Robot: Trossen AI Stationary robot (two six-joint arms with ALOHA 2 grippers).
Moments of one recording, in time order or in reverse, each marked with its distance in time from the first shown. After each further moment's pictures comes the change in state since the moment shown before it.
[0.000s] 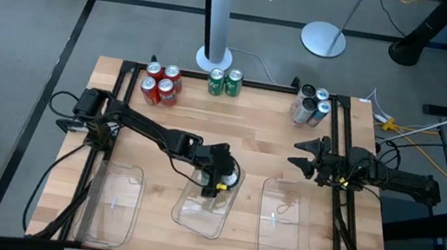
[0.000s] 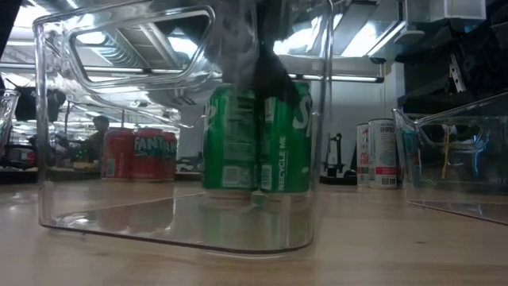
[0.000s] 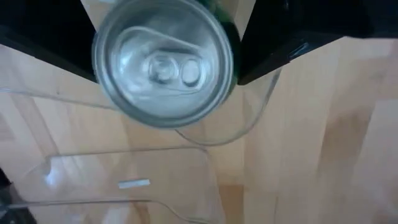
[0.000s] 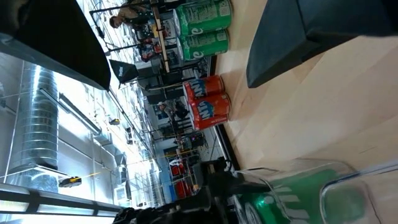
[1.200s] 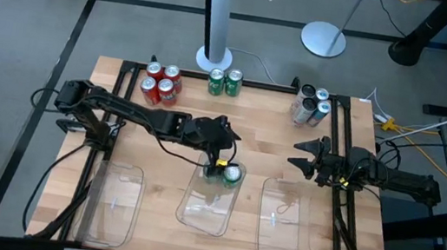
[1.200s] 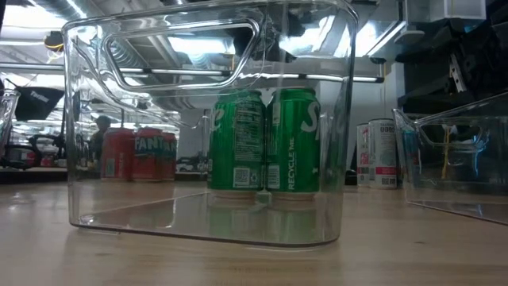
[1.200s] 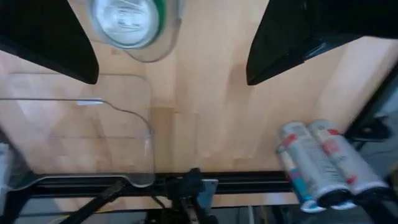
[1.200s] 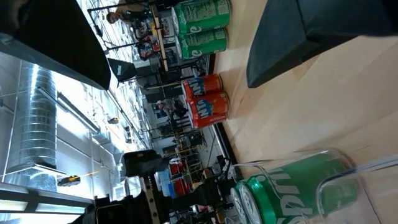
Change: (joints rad) left arm 0.074 -0.200 0.026 0.010 -0.148 0.037; right arm 0.000 0.001 0.000 -0.001 -0.007 0.004
